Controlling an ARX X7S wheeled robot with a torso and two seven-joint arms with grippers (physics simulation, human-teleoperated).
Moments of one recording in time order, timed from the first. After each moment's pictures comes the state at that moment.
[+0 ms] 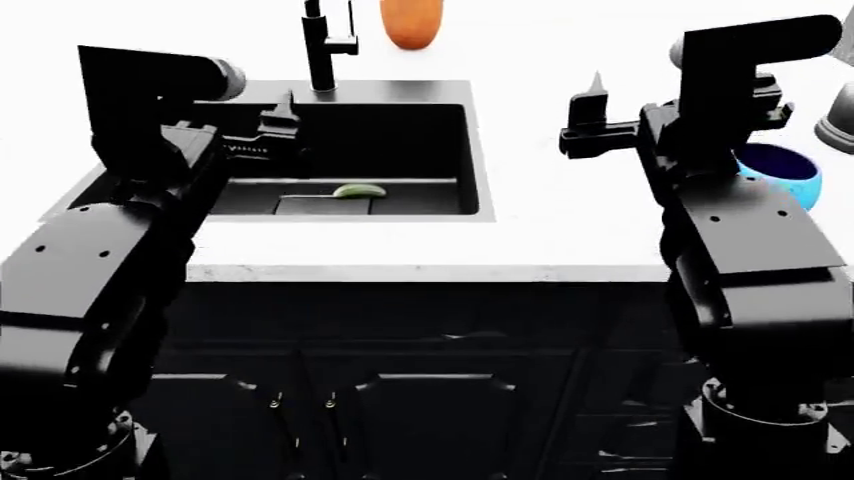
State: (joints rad) left arm -0.88 -0.23 0.00 0.27 -0.28 -0.96 0.05; right arm 0.96 0.23 -0.09 -0.08 0.10 0.84 0.02
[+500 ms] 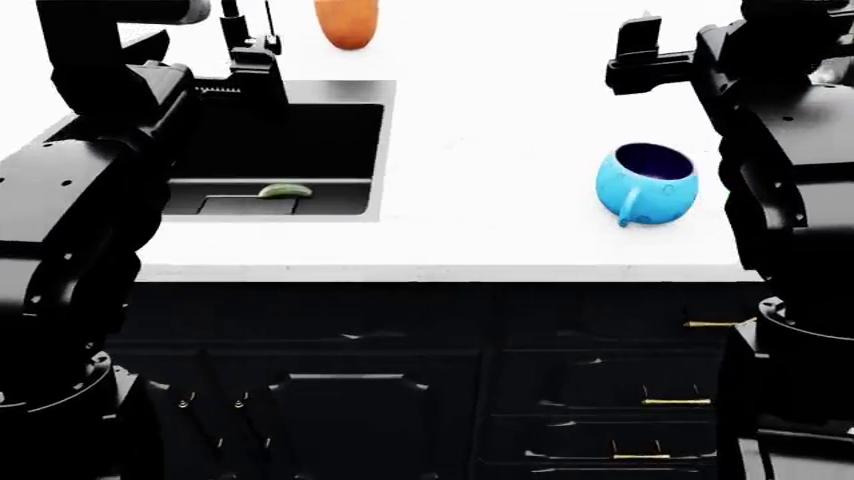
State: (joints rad) left arm -1.05 -0.24 -0.01 0.15 -0.29 -1.00 0.04; right arm 1.21 0.29 -0.10 0.08 0.10 0.96 -0.01
